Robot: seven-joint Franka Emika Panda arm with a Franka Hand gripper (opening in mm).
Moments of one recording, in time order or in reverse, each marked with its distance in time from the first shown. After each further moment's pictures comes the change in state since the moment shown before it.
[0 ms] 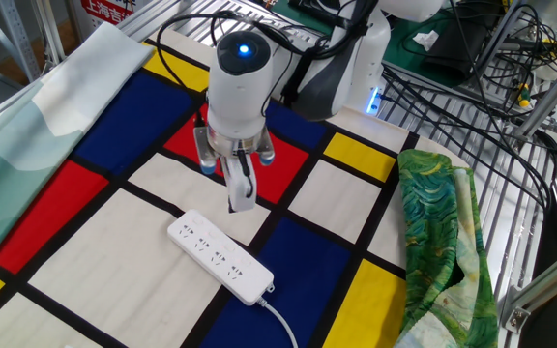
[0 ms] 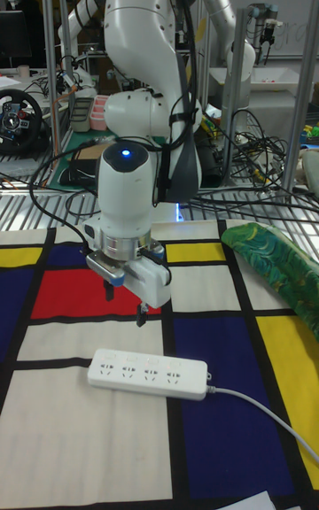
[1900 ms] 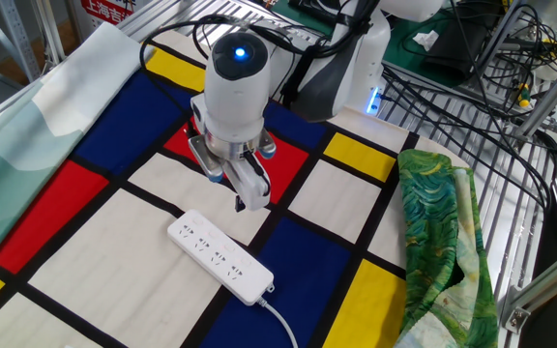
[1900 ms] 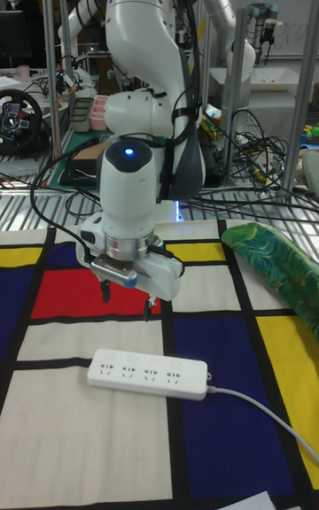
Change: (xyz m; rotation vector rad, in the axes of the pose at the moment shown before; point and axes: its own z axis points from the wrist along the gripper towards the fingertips) arm -0.004 0.008 -0.011 0.028 0.028 -0.270
